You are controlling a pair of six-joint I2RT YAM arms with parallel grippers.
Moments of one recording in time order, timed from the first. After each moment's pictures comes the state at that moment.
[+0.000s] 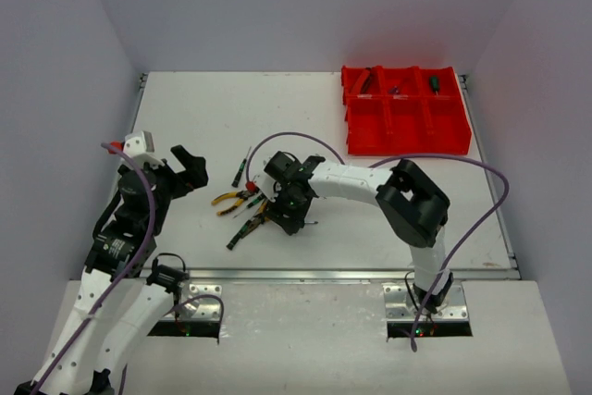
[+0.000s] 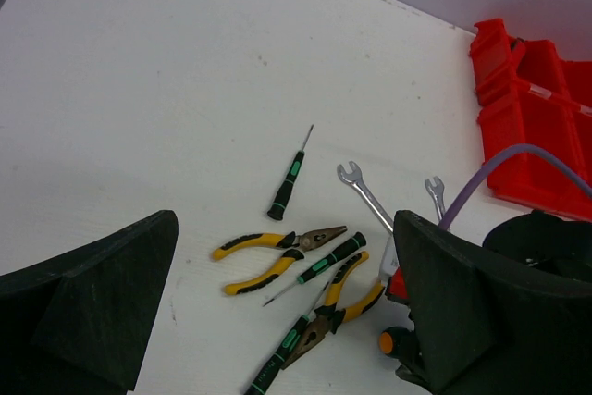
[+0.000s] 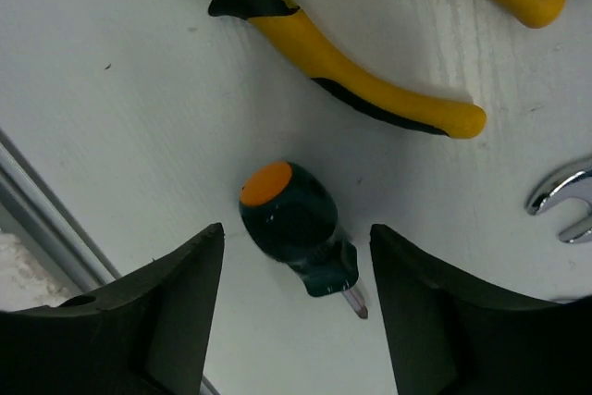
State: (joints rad) left arm -0.28 0.53 0.77 -0.56 -0.32 -0.47; right arm 0.91 1.97 1.32 -0.62 -0.19 -0.22
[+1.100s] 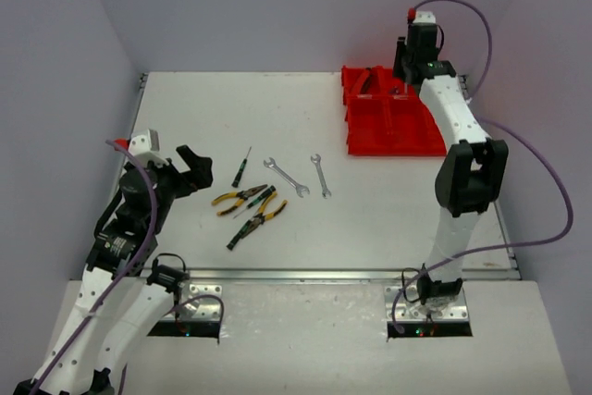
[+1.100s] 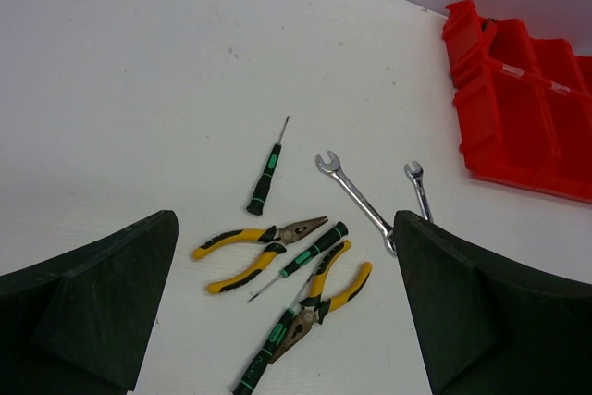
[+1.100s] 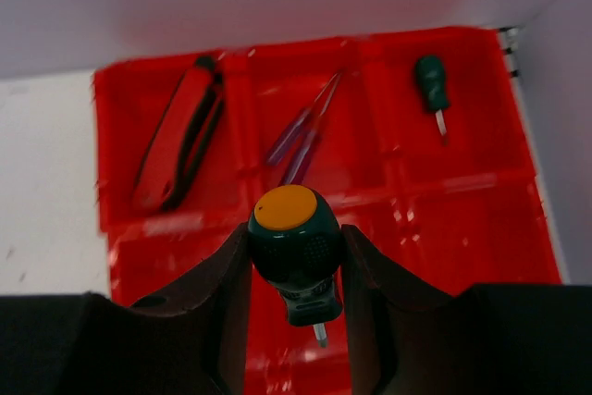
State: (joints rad) left arm -0.28 0.54 0.77 -0.54 -0.25 -0.46; right arm 0.09 2.01 1.86 -0.37 0.25 0.07
